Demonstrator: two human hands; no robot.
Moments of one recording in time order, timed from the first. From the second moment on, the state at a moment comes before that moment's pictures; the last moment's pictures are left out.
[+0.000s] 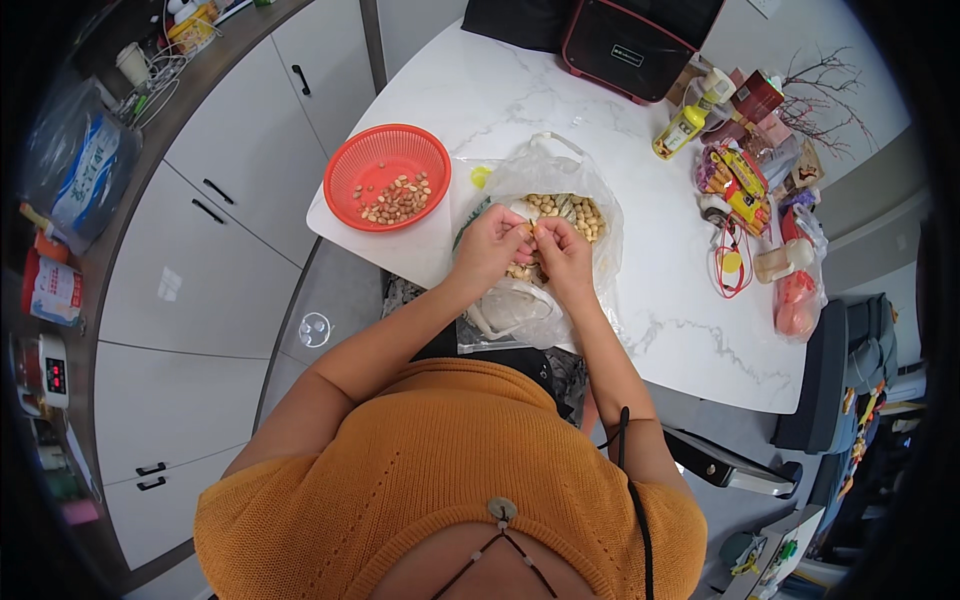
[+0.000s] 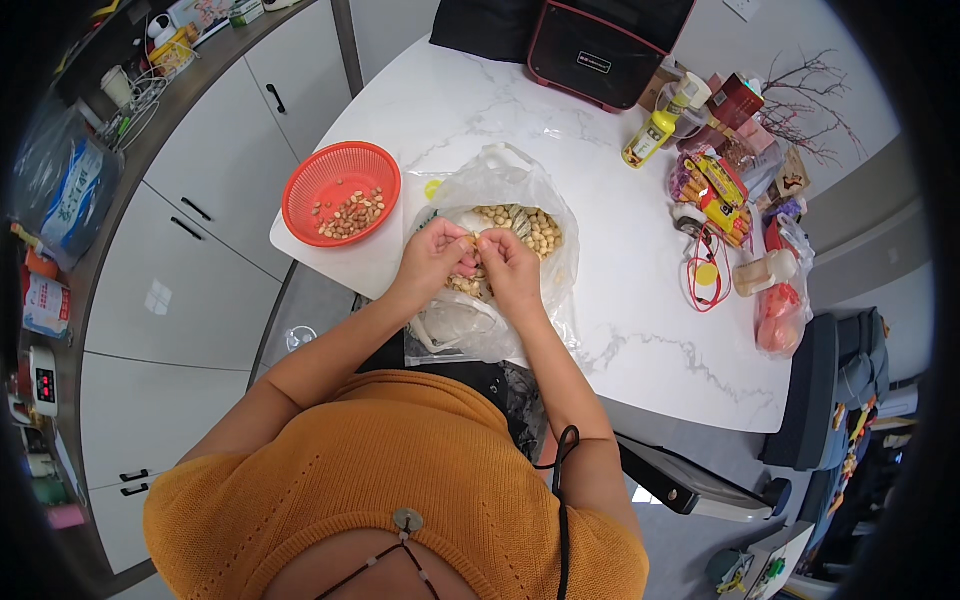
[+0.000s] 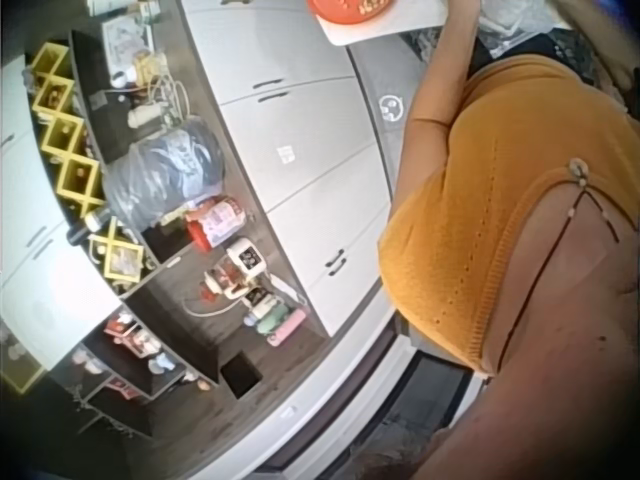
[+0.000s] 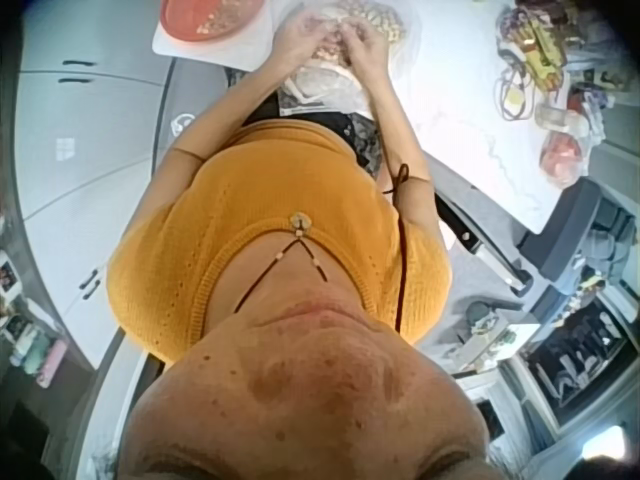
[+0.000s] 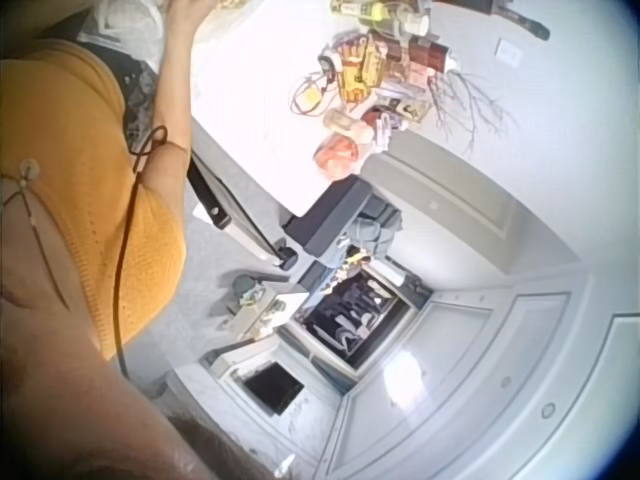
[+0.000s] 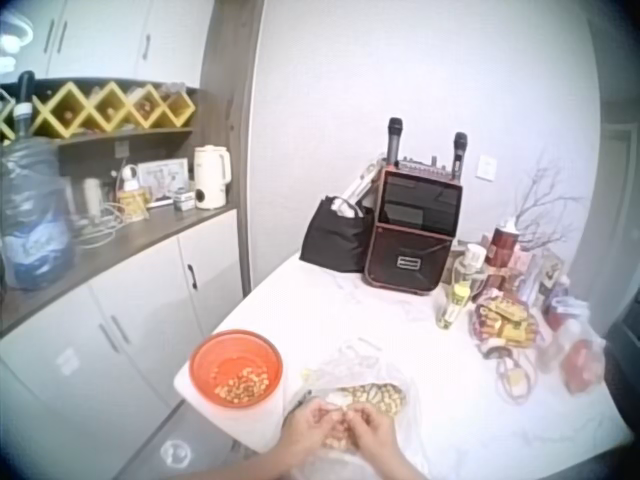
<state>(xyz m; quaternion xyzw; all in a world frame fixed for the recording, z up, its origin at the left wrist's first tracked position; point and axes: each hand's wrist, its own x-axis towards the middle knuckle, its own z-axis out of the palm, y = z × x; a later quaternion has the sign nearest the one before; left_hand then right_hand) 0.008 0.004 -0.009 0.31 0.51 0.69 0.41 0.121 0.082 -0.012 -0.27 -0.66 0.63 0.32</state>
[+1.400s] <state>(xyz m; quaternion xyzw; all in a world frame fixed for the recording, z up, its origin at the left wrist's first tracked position) 0.004 -0.005 -0.006 0.14 0.34 0.72 0.59 0.122 0.088 0.026 -0.20 -0.83 0.41 0.32</state>
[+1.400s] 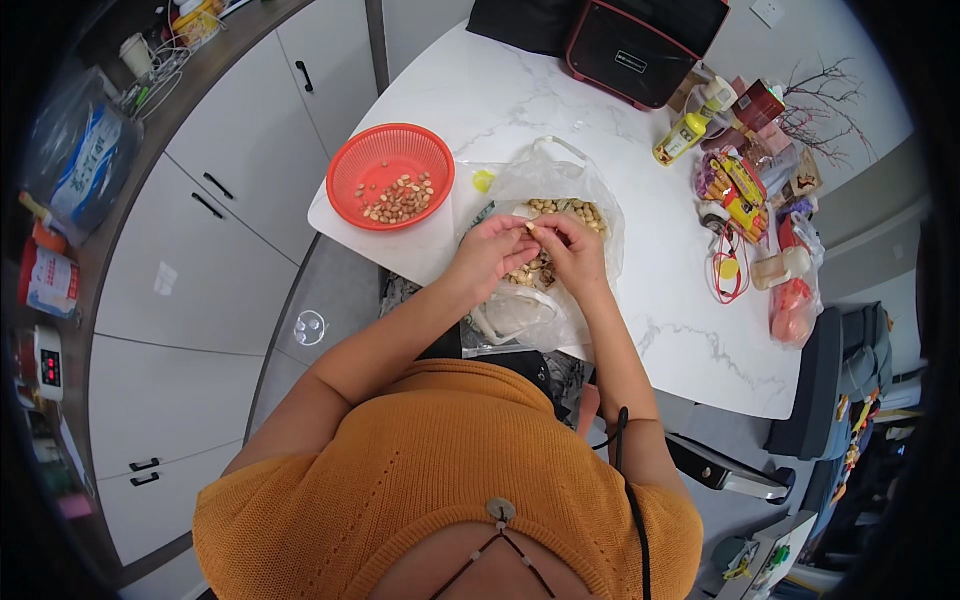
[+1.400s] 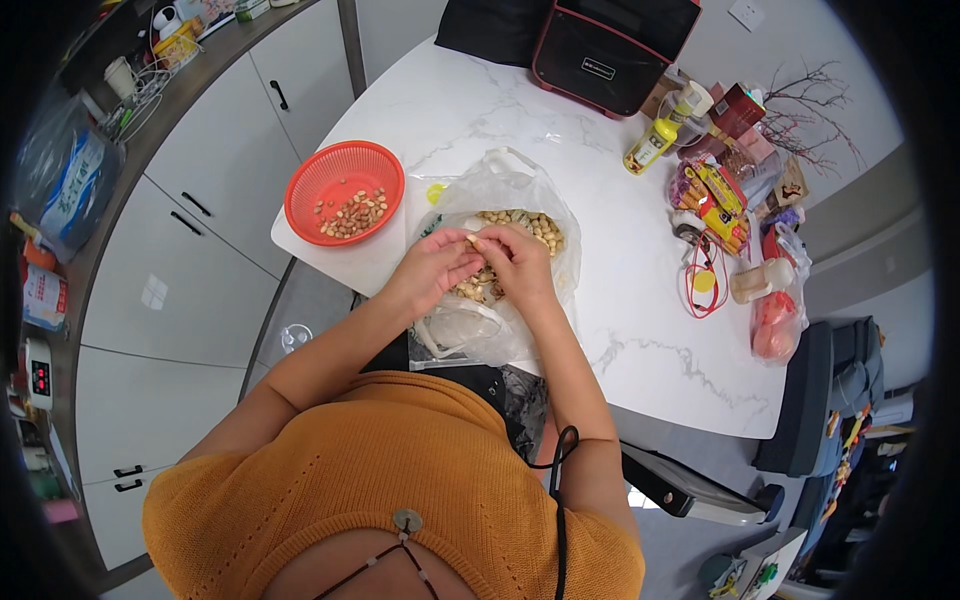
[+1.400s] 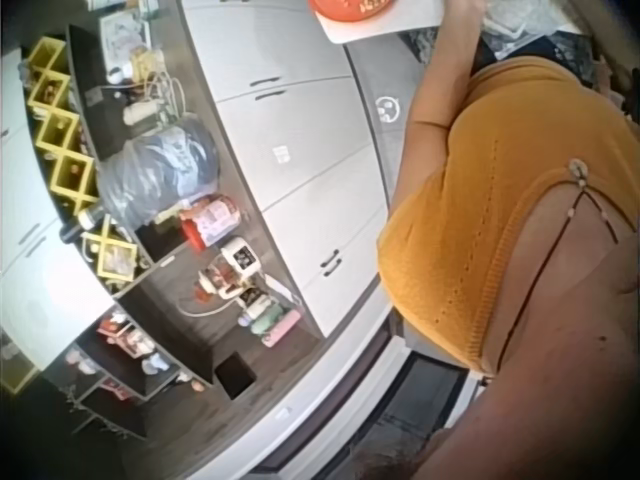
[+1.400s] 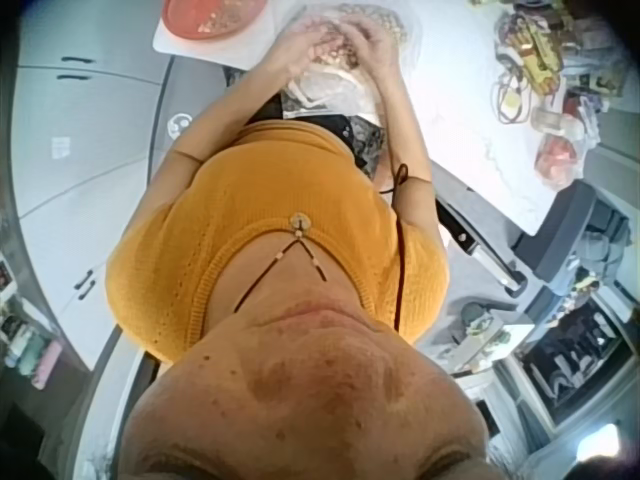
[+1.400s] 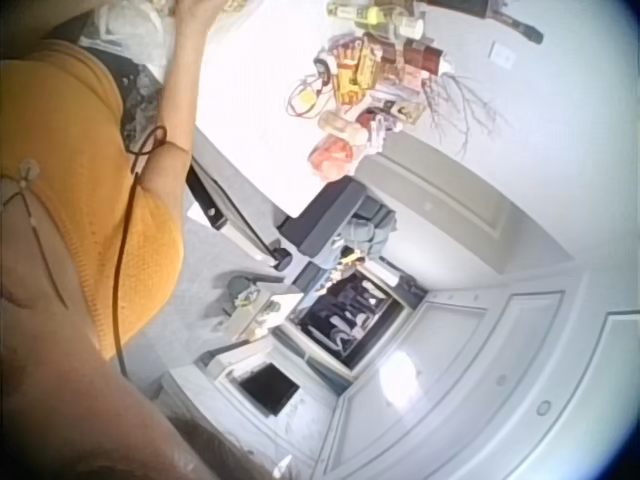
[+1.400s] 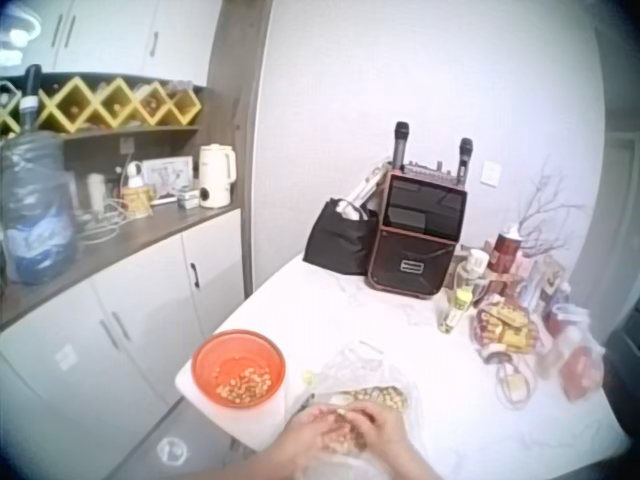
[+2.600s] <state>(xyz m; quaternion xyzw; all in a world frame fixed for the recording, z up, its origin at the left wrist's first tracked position) -0.005 -0.003 -0.009 0.12 0.30 0.68 0.66 0.126 0.104 0.015 -0.21 -0.77 0.53 0.30</state>
